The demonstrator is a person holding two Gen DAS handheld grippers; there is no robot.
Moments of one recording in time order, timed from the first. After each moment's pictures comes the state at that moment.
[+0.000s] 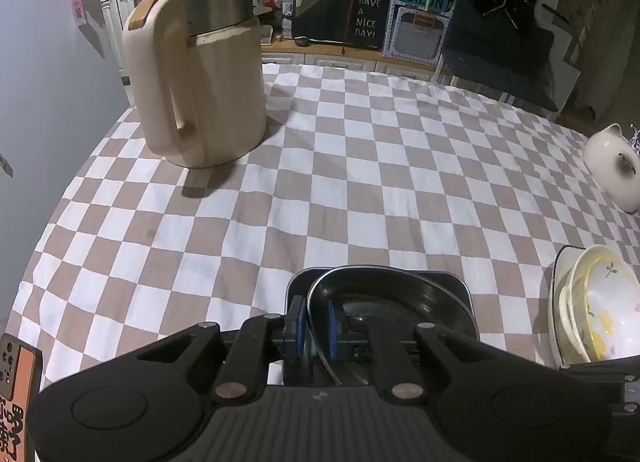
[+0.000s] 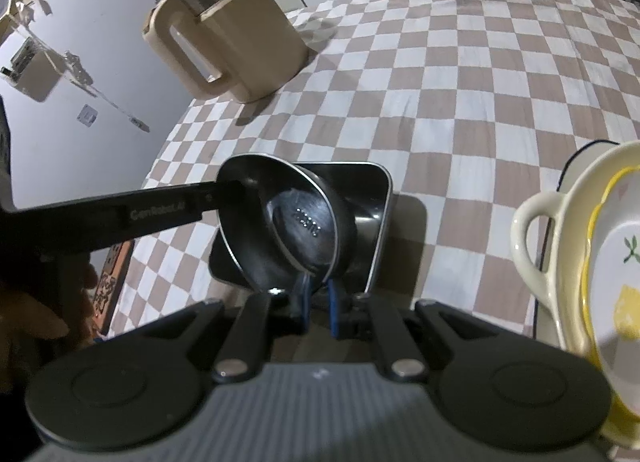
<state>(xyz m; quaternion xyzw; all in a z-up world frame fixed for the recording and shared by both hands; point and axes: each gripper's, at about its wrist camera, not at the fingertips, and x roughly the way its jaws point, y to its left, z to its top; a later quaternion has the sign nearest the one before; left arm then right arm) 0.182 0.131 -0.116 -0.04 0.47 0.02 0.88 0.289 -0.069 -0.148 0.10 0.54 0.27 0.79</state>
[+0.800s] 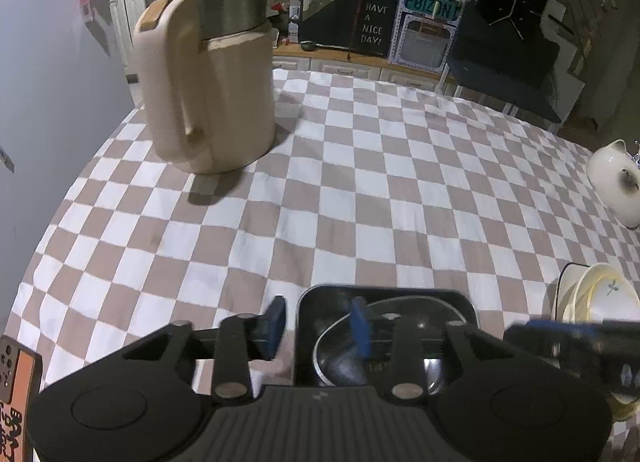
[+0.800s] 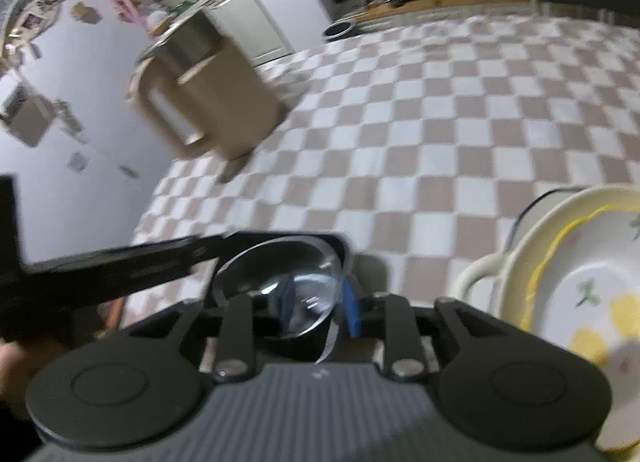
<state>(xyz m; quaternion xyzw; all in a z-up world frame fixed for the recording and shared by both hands) 0.185 0.143 -0.113 -0.06 0.46 0.03 0.88 0.310 -0.099 -0.125 0.12 0.49 0.23 0.83</state>
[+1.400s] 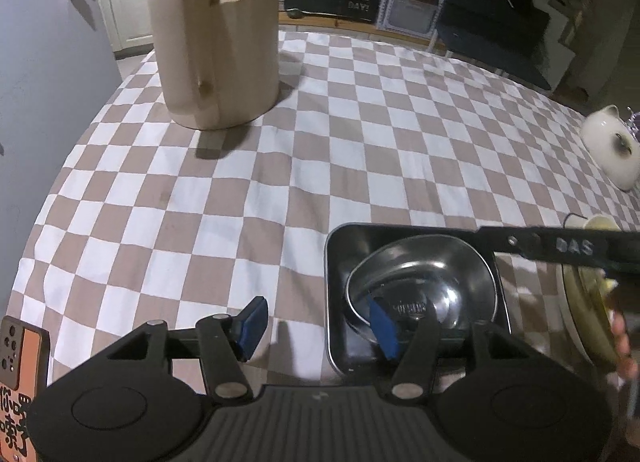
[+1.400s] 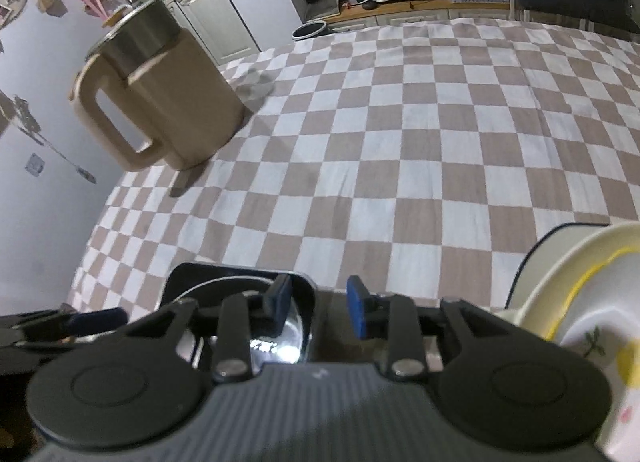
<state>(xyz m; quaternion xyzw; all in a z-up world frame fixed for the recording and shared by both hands) 0.167 0.164 -0.124 -0.05 0.51 0.00 0.86 0.352 -0.074 -0.151 0.09 0.50 0.19 0.84</state>
